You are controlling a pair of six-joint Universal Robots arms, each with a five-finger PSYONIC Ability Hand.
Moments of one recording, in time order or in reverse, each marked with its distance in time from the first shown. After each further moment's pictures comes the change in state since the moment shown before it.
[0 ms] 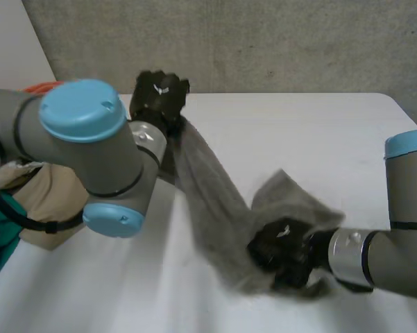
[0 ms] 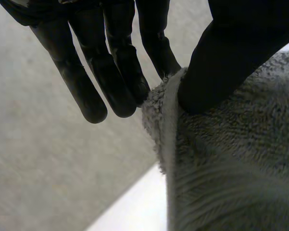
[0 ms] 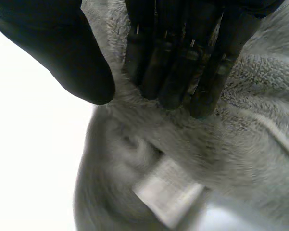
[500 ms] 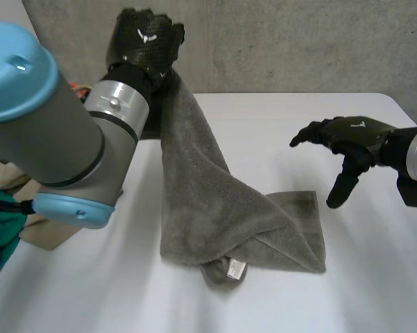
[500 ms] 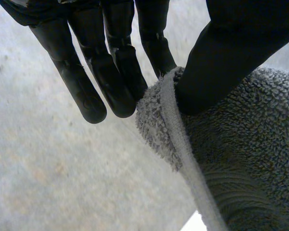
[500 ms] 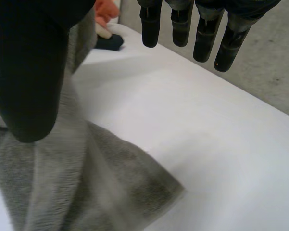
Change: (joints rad) left arm 0.006 0.223 -0.075 0.028 0.082 0.086; right arm -0.244 -0.133 -0.345 0.118 -0.019 0.282; left_hand 0.000 0.003 0.003 0.004 0.000; right_hand -0.722 -0.978 -0.974 -0.953 -0.921
